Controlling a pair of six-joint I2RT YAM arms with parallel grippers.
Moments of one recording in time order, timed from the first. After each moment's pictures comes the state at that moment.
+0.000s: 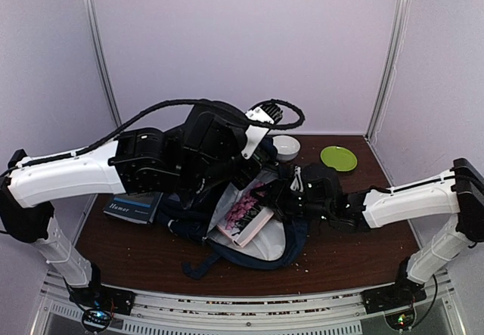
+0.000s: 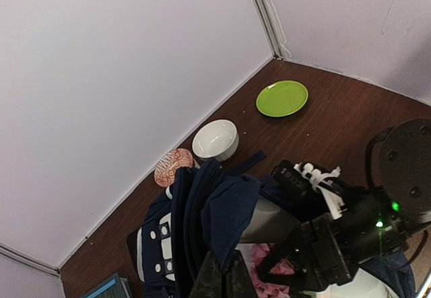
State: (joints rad) left arm -1.34 1.61 1.64 -0.50 -0.71 0.08; right arm 0.98 1.49 0.76 0.38 0.00 1.33
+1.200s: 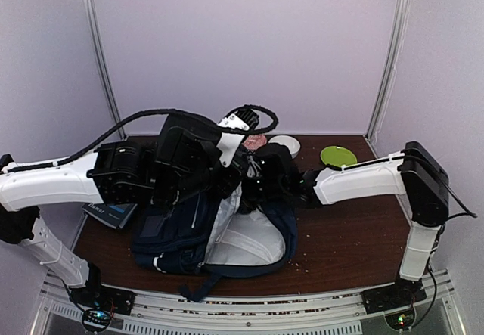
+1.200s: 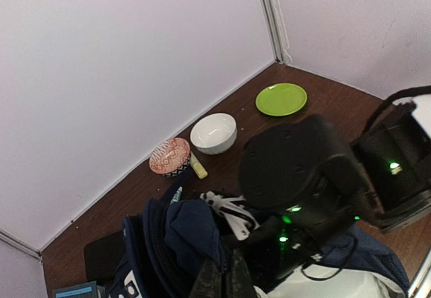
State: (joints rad) left arm -1.34 1.46 1.44 -0.42 -0.69 0.00; right arm 0.96 1.89 1.23 0.27 -0.32 1.26
